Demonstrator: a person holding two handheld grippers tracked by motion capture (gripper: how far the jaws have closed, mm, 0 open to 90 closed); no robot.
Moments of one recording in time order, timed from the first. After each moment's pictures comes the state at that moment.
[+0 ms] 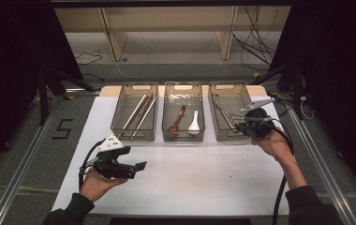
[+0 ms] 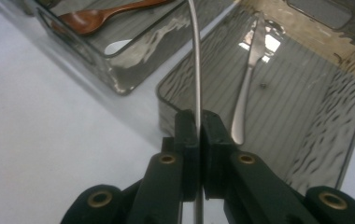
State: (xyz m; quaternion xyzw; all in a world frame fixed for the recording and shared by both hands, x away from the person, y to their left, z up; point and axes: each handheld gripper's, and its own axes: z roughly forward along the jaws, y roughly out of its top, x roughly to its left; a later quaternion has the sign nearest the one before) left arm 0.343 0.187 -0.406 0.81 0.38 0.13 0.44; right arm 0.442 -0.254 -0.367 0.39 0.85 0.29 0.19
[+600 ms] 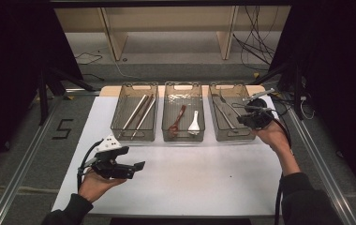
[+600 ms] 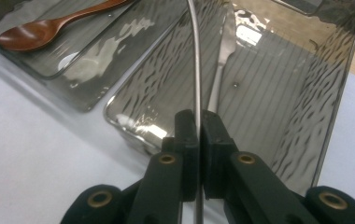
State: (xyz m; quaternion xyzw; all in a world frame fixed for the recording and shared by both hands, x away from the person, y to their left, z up) left arm 0.342 0.190 -0.407 0.80 0.38 0.13 0.44; right arm 0.478 -0.261 -0.370 0.44 0.84 0.27 0.19
